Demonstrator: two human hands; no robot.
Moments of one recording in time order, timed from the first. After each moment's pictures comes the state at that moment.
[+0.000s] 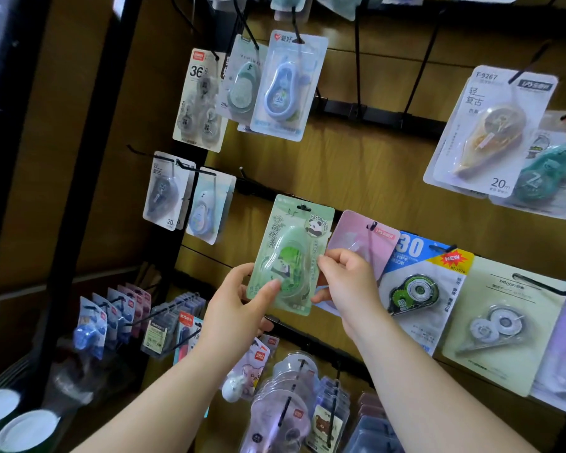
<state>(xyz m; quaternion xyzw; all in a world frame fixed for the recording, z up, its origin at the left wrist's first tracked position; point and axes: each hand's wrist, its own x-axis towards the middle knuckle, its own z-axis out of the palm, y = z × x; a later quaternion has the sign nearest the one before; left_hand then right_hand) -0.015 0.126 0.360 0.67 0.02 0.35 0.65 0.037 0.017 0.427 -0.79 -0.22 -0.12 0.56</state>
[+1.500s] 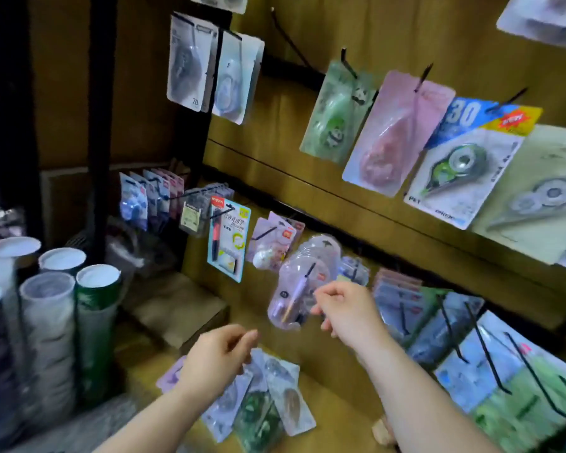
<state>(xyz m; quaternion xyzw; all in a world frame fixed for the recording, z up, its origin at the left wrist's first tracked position) -0.074 0.100 0.152 0.80 0.15 0.19 0.54 0.002 -0.035 0.261 -0.89 -0.15 0.04 0.42</state>
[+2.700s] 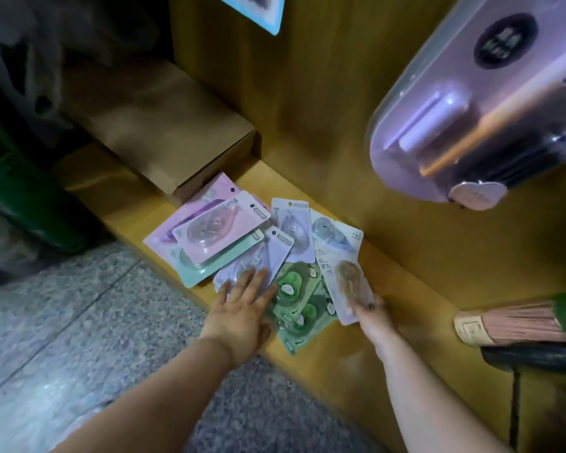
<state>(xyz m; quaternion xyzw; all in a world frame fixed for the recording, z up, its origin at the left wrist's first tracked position) 0.040 0.095 -0.139 0.95 0.09 -0.23 0.21 0.160 -0.085 -0.146 -0.91 0.15 0.26 0.31</state>
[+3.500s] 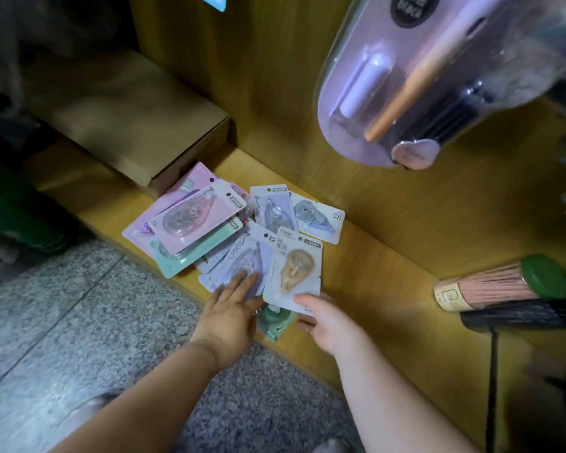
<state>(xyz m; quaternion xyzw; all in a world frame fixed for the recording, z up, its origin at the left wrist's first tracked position) 0.023 0.077 -0.146 0.94 0.08 -0.14 0.31 0.112 -0.055 -0.144 -0.68 0.28 0.39 0.55</state>
